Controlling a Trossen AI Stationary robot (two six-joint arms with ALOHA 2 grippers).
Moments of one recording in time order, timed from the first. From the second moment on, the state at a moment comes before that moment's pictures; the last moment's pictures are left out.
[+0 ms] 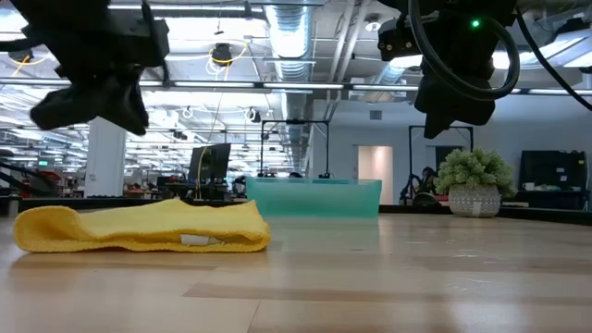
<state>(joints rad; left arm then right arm) -0.52 1.61 0.99 -1.28 -0.87 -0.67 0.43 1.91 1.40 -1.42 0.73 0.88</state>
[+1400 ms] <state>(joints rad) -0.10 1.86 0.89 -0.02 -0.34 -0.12 0.38 1.91 1.40 -1.30 0.72 0.78</state>
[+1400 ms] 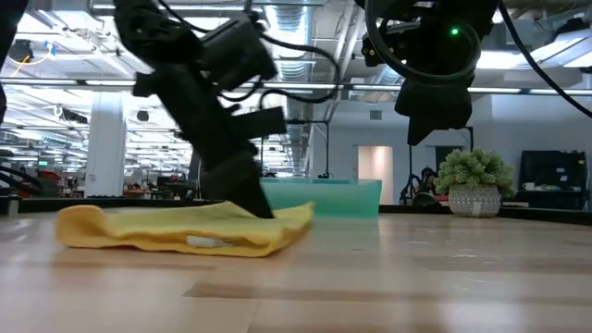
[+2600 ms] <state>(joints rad) -0.54 1.60 0.92 -0.51 -0.63 -0.34 0.59 1.91 1.40 -1.39 0.65 0.97</state>
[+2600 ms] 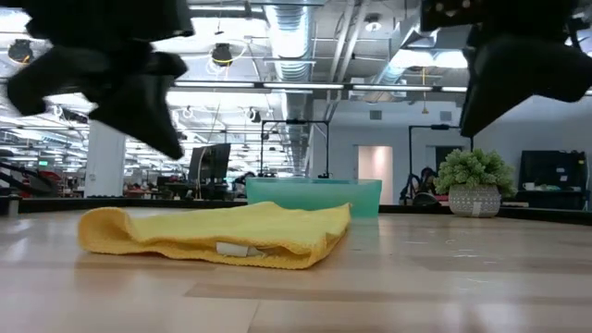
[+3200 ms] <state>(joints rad) -0.62 1.60 0.90 -0.41 -0.30 -0.35 0.59 1.92 1.40 -0.62 0.56 0.41</state>
